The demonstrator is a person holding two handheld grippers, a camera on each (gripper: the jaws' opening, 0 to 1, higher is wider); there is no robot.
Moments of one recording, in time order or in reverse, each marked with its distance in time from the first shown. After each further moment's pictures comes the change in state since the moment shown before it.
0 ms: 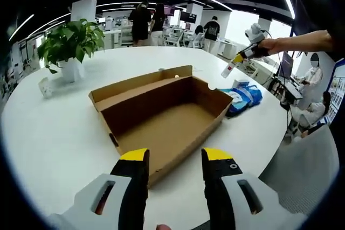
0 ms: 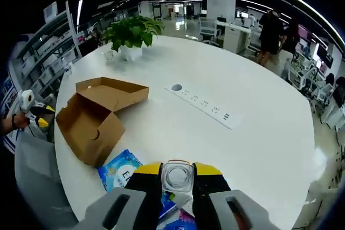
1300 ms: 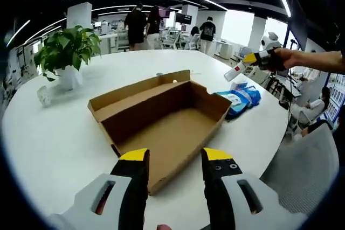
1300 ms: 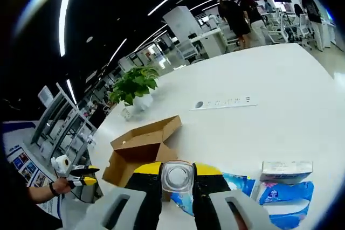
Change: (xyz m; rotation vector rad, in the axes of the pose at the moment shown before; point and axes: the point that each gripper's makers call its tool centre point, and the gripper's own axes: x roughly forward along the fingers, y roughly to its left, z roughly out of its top) left arm -0.001 0.002 0.015 0.029 -0.018 -0.008; right arm -0.057 0.109 0.008 0.543 -0.317 0.179
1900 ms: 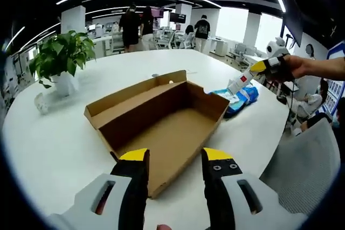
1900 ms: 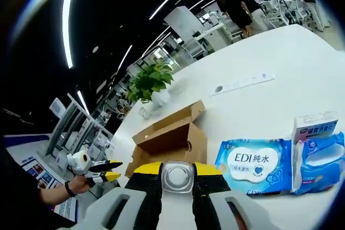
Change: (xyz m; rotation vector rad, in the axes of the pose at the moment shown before) left arm 0.004 -0.006 0.006 0.055 0.010 -0.029; right arm 0.001 0.052 -0.053 0.124 -0.042 0.132
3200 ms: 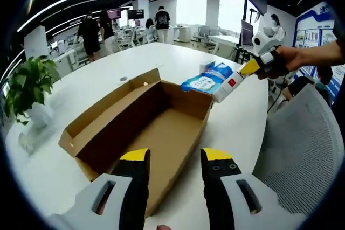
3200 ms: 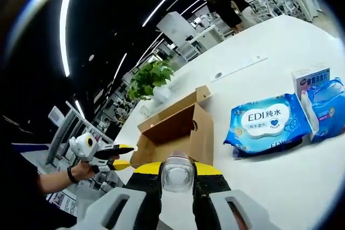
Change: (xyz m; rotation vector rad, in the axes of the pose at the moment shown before) left arm 0.014 -0.009 0.001 0.196 0.058 -0.140; right arm 0.006 0.033 -0.083 0.071 -0.042 -0.013
